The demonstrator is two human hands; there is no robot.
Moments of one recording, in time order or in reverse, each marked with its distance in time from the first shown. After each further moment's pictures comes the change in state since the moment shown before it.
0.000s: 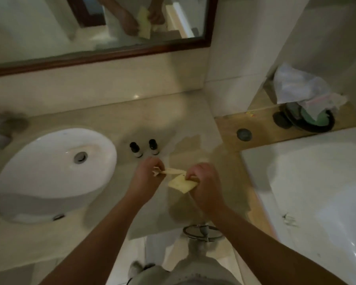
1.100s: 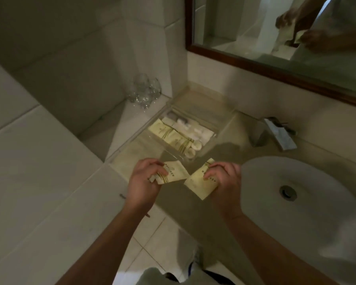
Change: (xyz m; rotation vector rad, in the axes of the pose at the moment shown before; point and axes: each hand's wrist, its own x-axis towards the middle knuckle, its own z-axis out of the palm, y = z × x) left_hand -0.260 -0.427 -0.460 -0.009 0.851 -0.394; right_hand -0.032 -0.507 0.447 0.315 -0.298 -0.647
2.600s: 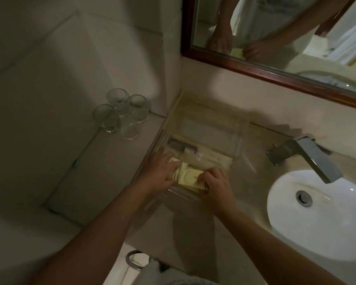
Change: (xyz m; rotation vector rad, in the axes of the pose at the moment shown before) left_hand 0.262 -0.140 0.047 0.577 -0.833 0.343; right_hand 0.123 0.033 0.166 -0.342 -0.385 0.301
